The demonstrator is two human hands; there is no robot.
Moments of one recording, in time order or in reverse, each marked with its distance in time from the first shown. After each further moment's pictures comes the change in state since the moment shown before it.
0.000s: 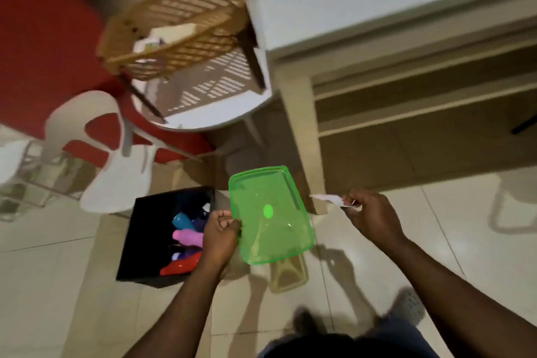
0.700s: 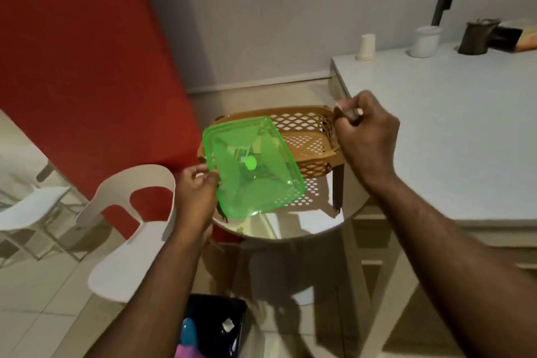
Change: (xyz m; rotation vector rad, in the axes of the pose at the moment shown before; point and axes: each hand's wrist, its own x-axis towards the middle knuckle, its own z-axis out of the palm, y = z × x) left_hand 0.192 0.262 -0.154 -0.480 0.282 0.412; right_hand 0.248 -0.399 -0.033 0.352 0.597 -0.517
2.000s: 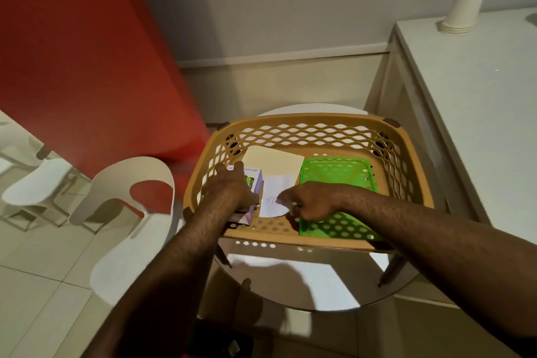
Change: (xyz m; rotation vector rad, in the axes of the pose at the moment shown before) left_hand 0.242 -0.068 0.125 1.581 -0.529 -0.179; right_hand 0.068 0.156 0.261 -0.448 -1.803 -0.117
